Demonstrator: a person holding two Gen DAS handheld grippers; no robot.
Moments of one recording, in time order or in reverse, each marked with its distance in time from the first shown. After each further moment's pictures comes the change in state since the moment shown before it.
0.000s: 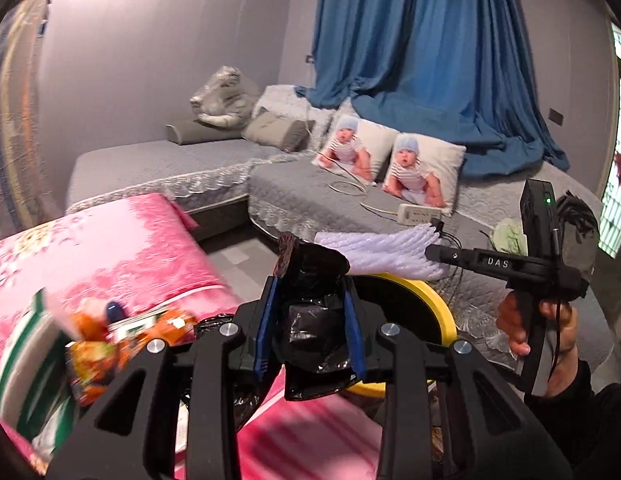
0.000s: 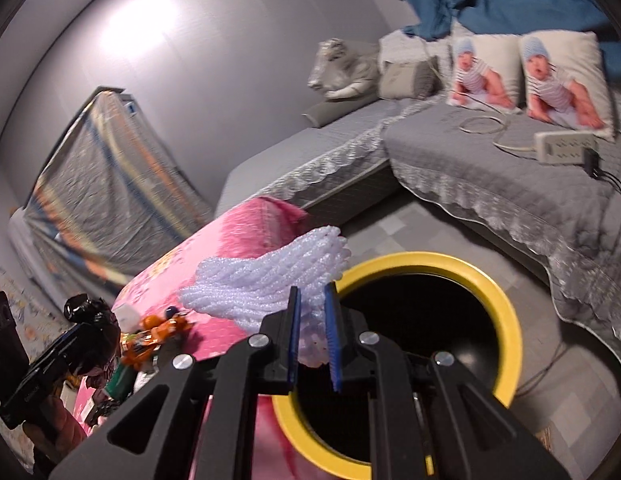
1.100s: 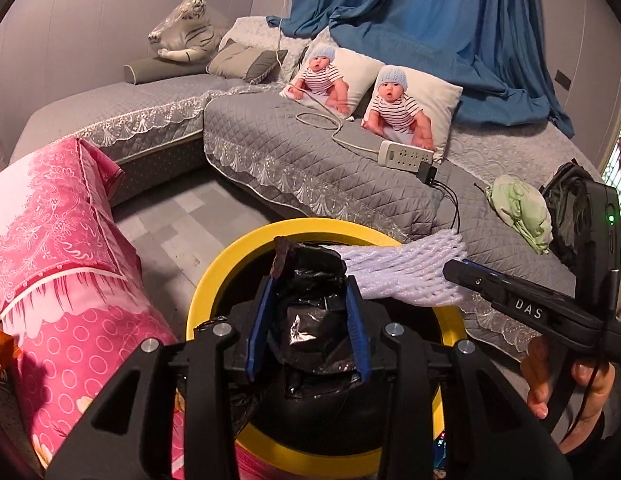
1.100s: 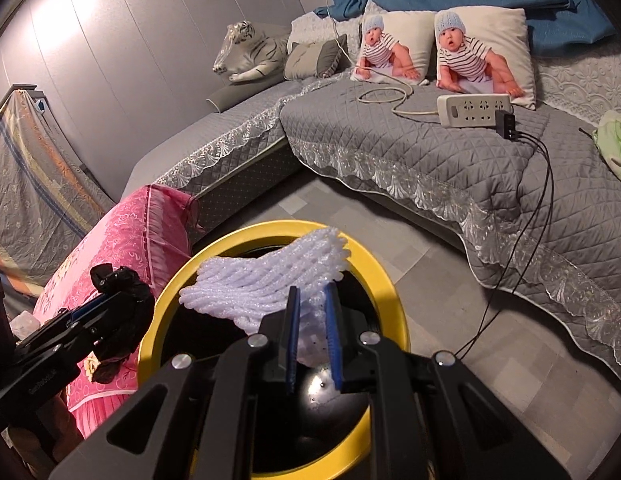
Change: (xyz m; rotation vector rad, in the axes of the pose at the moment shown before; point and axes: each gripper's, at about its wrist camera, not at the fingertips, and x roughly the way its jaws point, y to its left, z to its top) left arm 0.194 -0.051 -0.020 -0.023 0.232 -0.090; right arm 0.031 -0.083 -0.020 0.078 0.058 -0.324
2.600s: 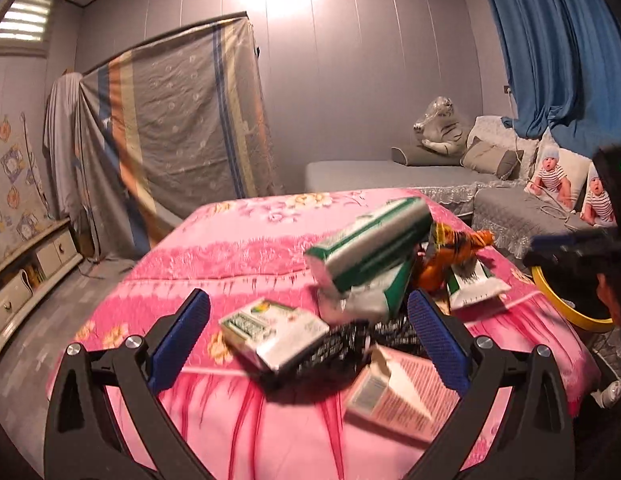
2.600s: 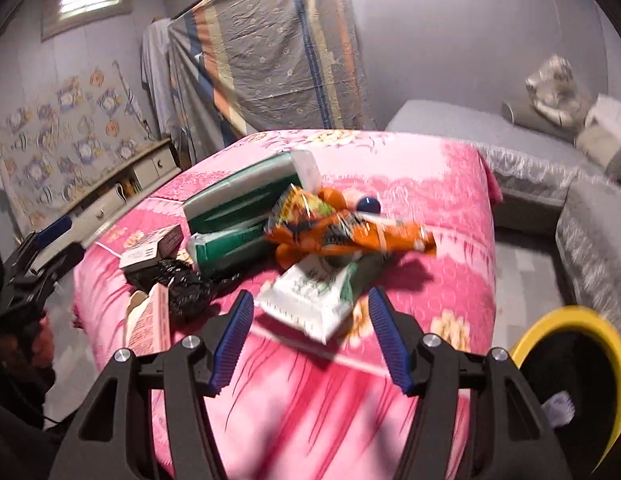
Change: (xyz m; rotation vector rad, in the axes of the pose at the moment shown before) left arm -0.380 0.122 -0.218 -0.220 -0.369 0.865; right arm -0.047 0.303 -0.103 -0.822 0.121 0.634
